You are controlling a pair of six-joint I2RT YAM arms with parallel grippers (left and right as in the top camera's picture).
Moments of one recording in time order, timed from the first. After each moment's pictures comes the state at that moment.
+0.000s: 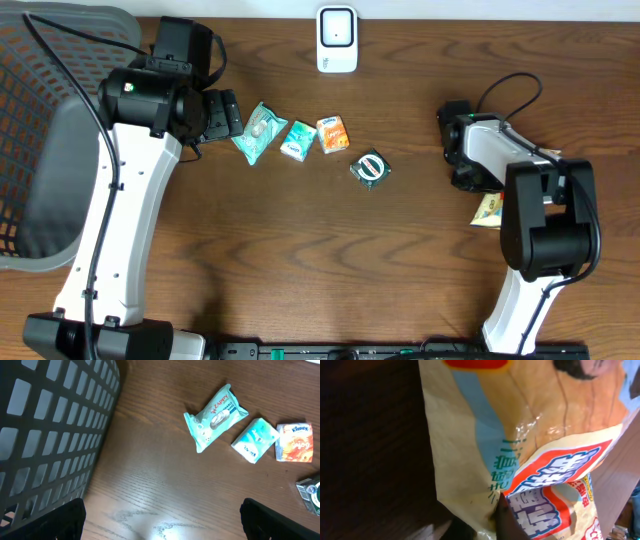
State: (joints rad) left arm -0.17 1.60 1.75 -1.34 -0.21 -0.38; right arm 0.11 2.07 1.27 -0.90 0.63 0.53
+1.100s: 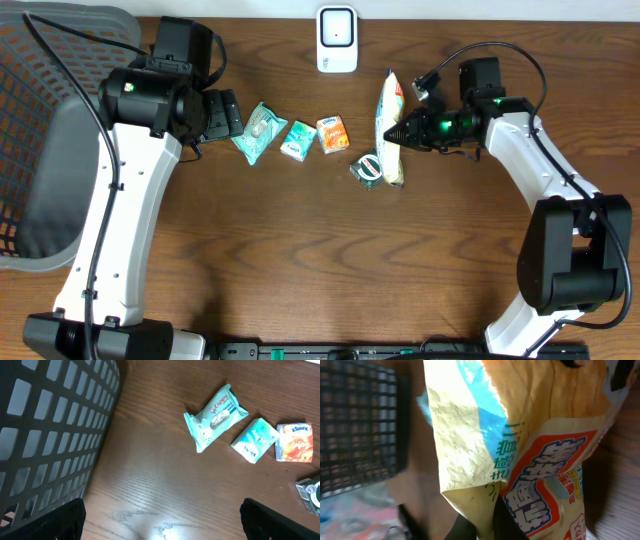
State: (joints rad) left arm -0.17 1.60 1.75 -1.34 -0.21 -0.38; right arm 0.08 1.88 1.35 -0.65 -0.85 0.18
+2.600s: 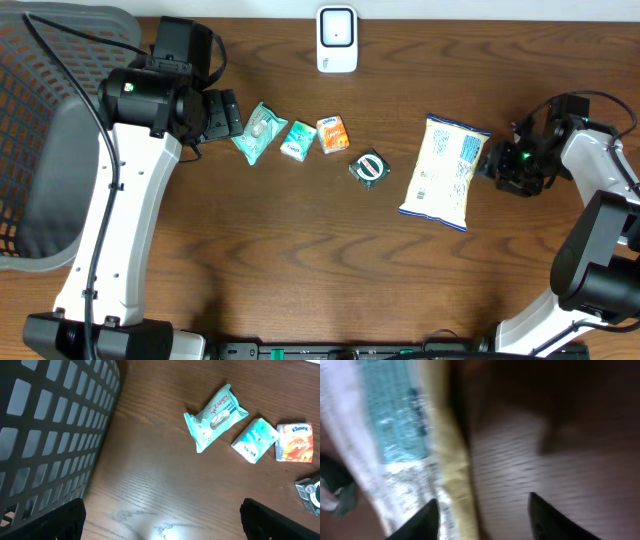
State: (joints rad) left arm -0.17 1.60 1.75 -1.34 -0.21 -0.38; right arm -0.29 1.88 1.26 -0.90 -0.31 0.14
